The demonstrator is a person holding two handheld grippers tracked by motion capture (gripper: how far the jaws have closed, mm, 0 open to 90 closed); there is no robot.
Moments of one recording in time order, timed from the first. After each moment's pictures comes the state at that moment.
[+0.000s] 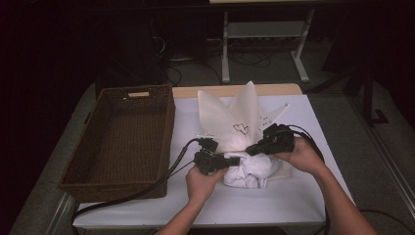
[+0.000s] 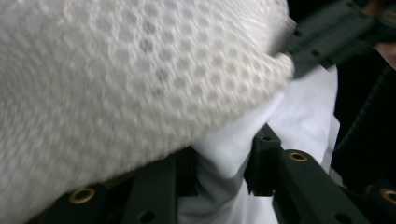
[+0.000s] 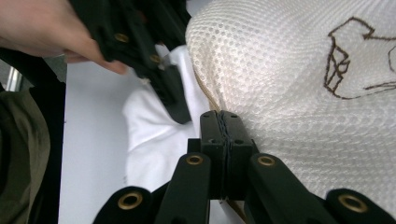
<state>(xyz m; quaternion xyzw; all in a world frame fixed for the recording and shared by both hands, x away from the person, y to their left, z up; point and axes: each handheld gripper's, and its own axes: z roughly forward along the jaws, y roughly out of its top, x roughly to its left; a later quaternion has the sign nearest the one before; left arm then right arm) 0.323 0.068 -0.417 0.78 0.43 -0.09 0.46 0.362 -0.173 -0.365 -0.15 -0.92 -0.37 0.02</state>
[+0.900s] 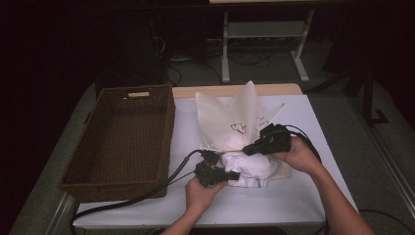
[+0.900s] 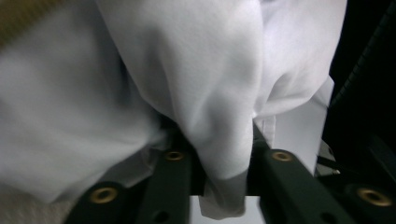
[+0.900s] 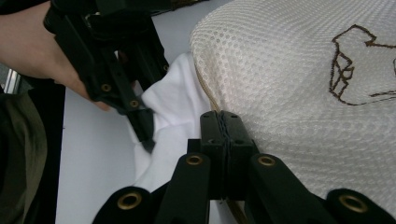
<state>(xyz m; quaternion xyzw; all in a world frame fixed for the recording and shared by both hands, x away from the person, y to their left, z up) 0.309 0.064 -0.441 0.79 0.41 -0.11 0.44 0.361 -0.164 -0.362 -0.14 -0.92 -0.37 0.01</state>
